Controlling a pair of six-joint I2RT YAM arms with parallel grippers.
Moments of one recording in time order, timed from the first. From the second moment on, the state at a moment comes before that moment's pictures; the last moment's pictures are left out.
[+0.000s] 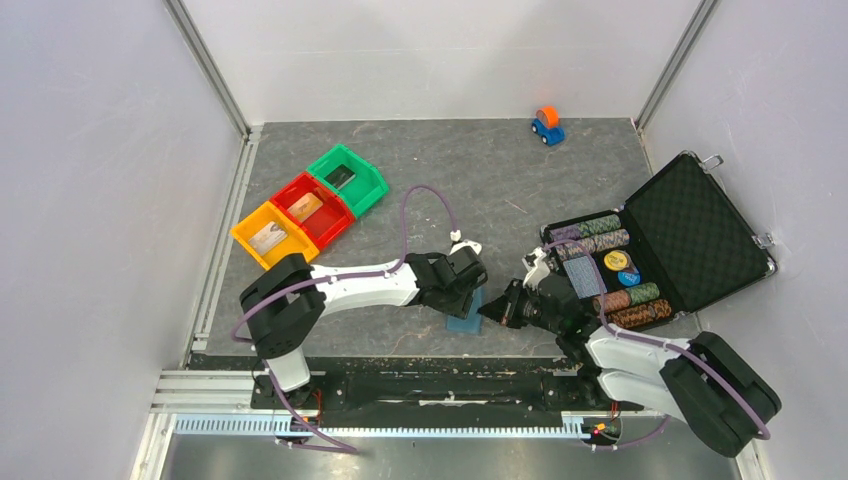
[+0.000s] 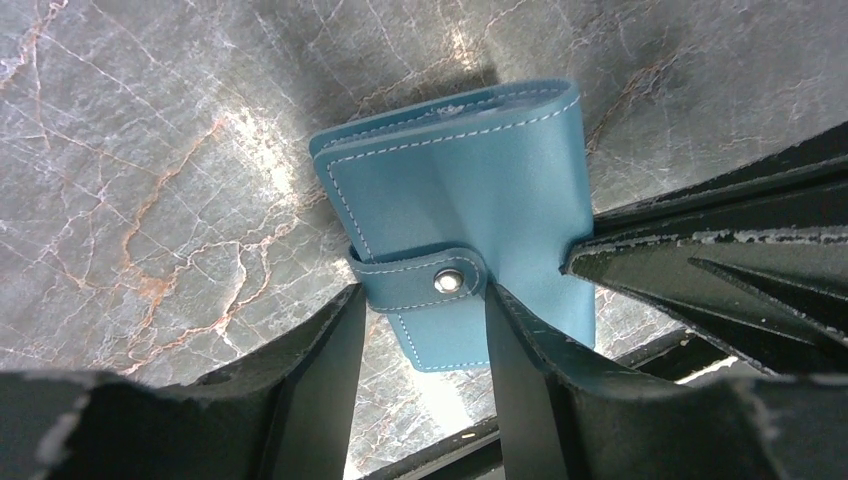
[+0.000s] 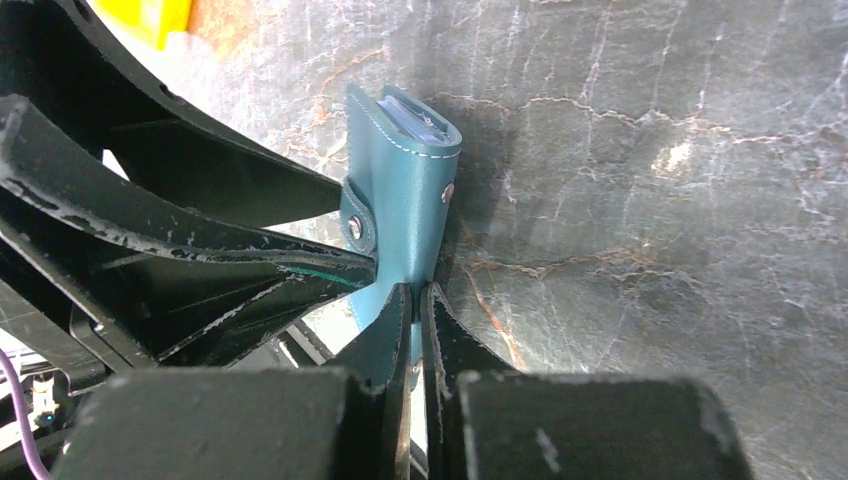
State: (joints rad) left arm -1.09 1.75 1.11 -0.47 -0.15 -0.63; right arm 0.62 1.09 0.08 0.52 -0.28 0.86
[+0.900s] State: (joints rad) left arm -1.10 1.74 1.12 -0.46 -0.16 -0.66; right arm 0.64 1.01 0.08 0.47 -0.26 0.86
